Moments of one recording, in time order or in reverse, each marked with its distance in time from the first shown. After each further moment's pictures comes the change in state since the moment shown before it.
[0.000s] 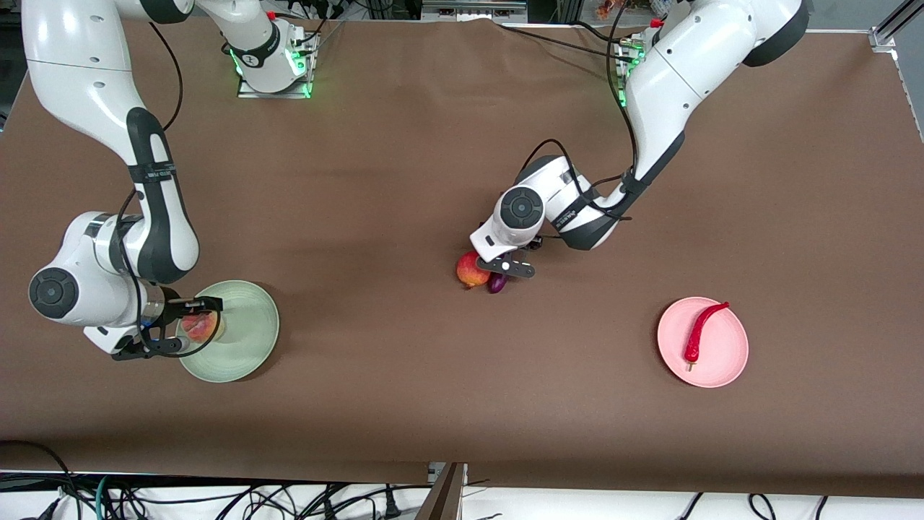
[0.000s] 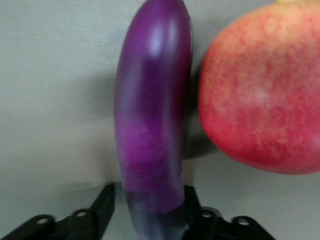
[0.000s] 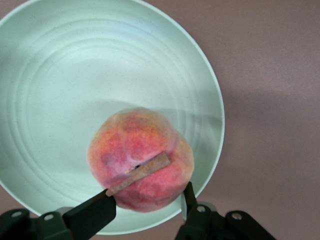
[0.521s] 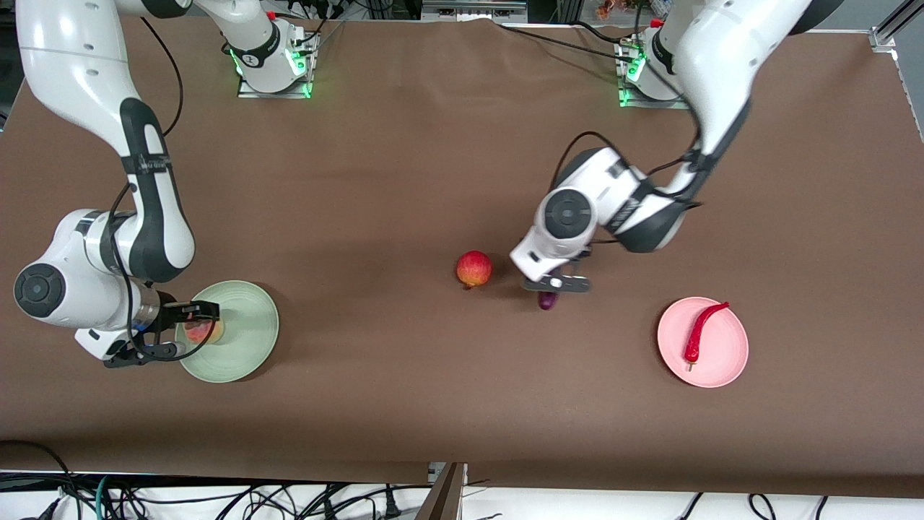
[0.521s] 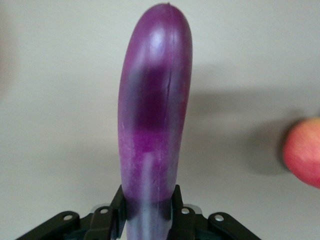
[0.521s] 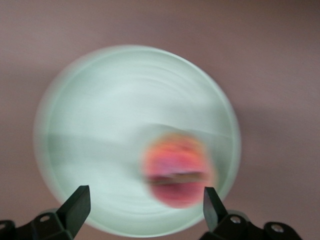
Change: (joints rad) left arm 0.142 -0.184 0.005 0.079 0.010 -0.258 0.008; right arm 0.007 -0.045 0.066 0.067 0.035 -0.041 0.044
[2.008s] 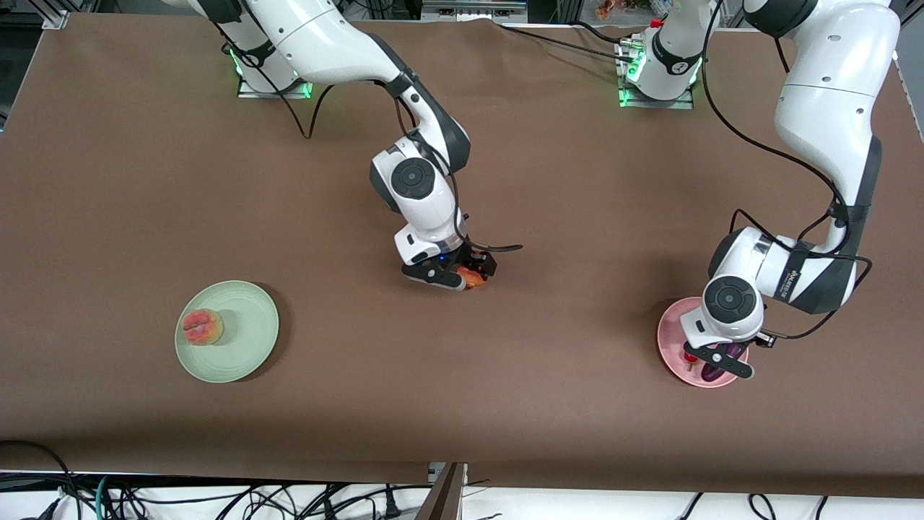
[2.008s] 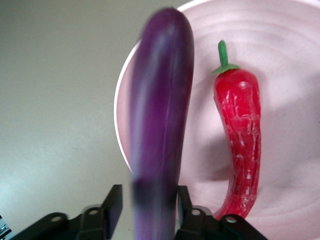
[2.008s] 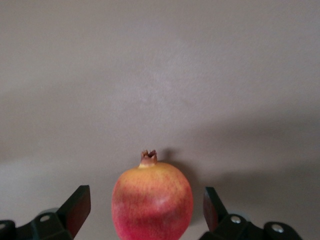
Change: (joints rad) left arm 0.178 0.140 0.292 0.065 0.467 0.153 0.661; right arm 0.663 0.142 0.085 0.005 0.012 0.463 1.173
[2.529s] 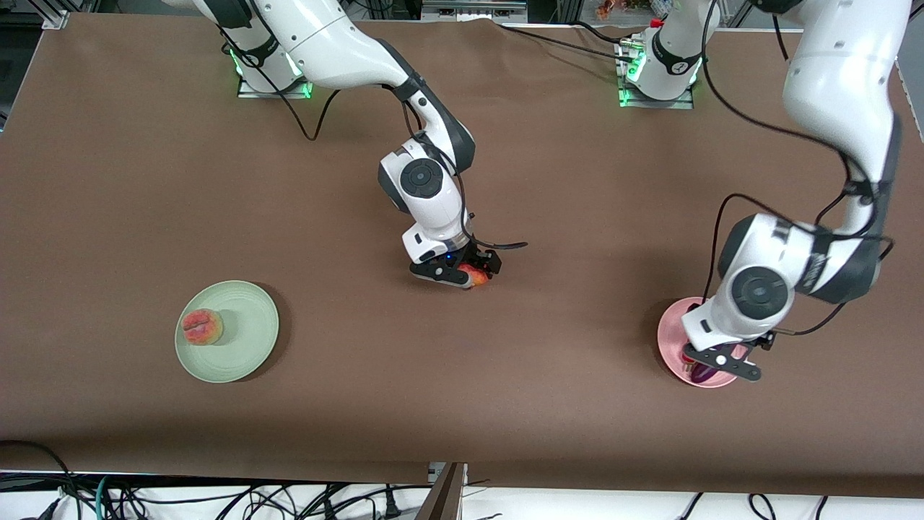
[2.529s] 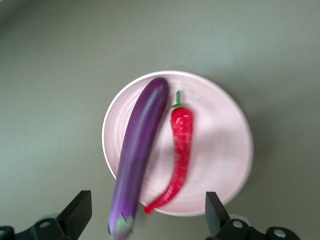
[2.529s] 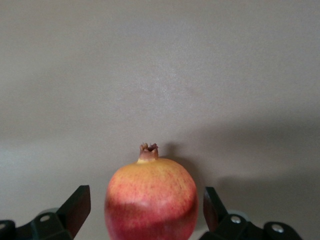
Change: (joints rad) left arm 0.004 -0.138 -0.054 0.056 -0.337 -0.082 0.033; right arm 0.018 0.034 -0.004 0.000 -0.004 0.040 0.001
